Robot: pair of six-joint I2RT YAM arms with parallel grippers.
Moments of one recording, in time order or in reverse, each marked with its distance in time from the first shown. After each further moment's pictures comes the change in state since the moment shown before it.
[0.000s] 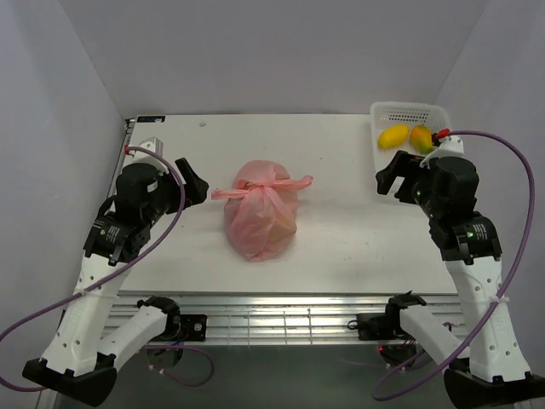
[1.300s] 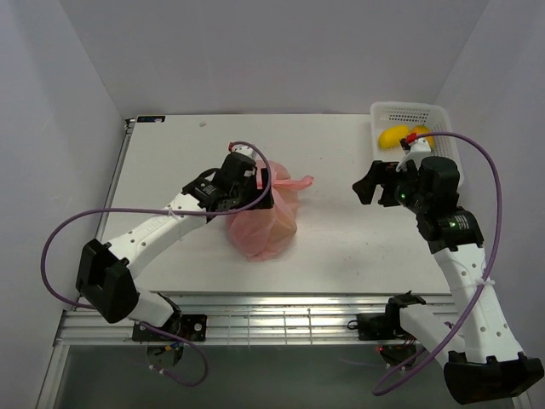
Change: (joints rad) left arm -0.353 0.547 0.017 0.212 -0.023 -0.055; right arm 0.000 0.034 -0.125 0.123 -0.297 -0.098
